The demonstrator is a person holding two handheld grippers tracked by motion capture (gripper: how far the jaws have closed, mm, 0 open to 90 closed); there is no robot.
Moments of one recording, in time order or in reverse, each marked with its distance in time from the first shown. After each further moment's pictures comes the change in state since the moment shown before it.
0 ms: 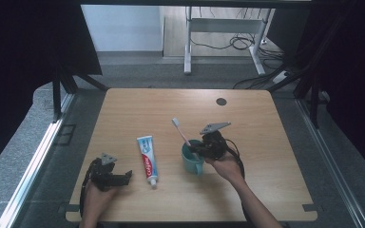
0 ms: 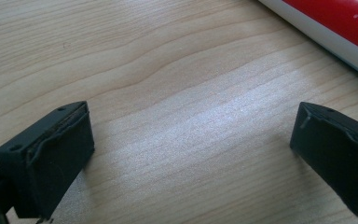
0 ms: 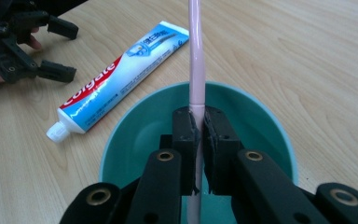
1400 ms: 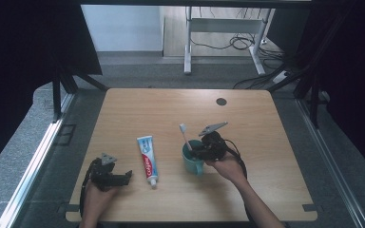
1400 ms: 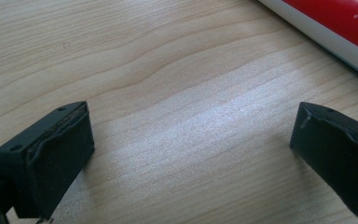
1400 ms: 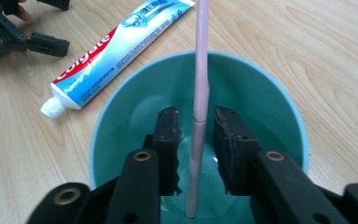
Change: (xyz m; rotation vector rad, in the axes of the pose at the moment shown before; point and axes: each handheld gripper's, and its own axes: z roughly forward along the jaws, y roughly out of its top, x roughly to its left) left arm 0.000 0.000 0.000 0.000 0.000 0.000; right arm -0.001 -0.002 0.002 0.099 0.002 0.001
